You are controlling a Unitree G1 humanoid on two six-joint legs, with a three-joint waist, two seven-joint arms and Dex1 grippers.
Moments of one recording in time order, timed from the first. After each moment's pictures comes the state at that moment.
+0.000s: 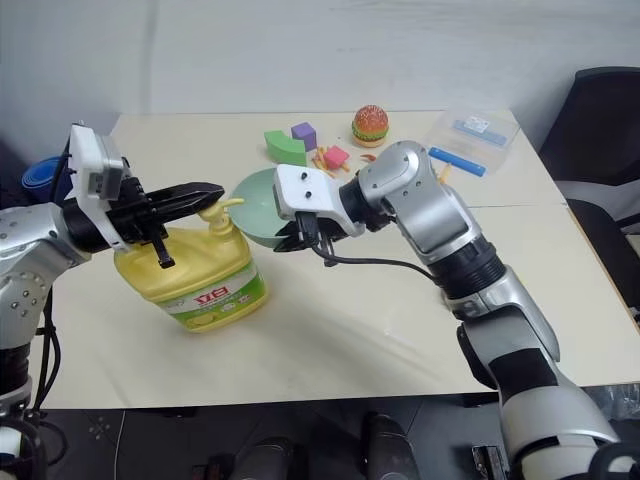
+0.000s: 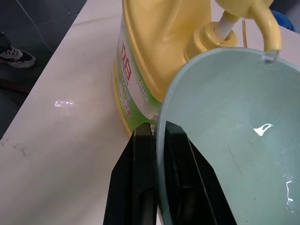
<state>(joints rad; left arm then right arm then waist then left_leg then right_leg) -0.48 0.86 0.18 -0.26 -0.70 0.58 -0.76 -1.13 -0.44 0.43 0.16 0.12 0.40 1.37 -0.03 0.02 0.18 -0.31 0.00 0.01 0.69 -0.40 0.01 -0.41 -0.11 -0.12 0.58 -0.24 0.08</state>
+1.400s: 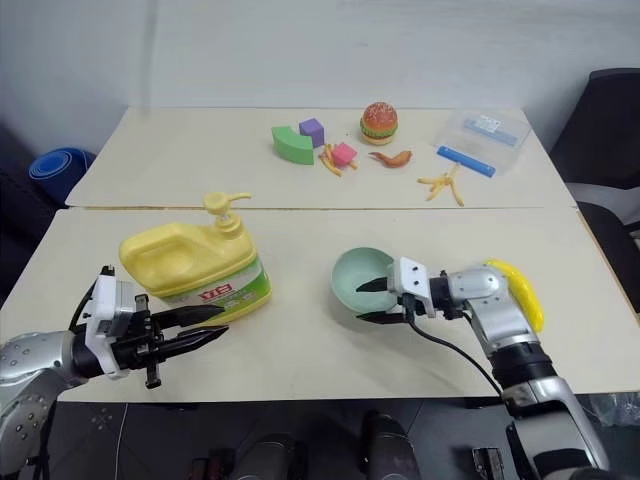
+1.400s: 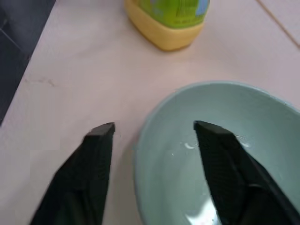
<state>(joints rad) 0.18 0.75 0.33 -0.51 -0.66 0.42 -0.96 -0.47 -0.61 0.14 0.26 0.26 -0.11 1.34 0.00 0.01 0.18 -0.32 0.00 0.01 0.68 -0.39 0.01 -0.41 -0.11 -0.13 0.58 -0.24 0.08</state>
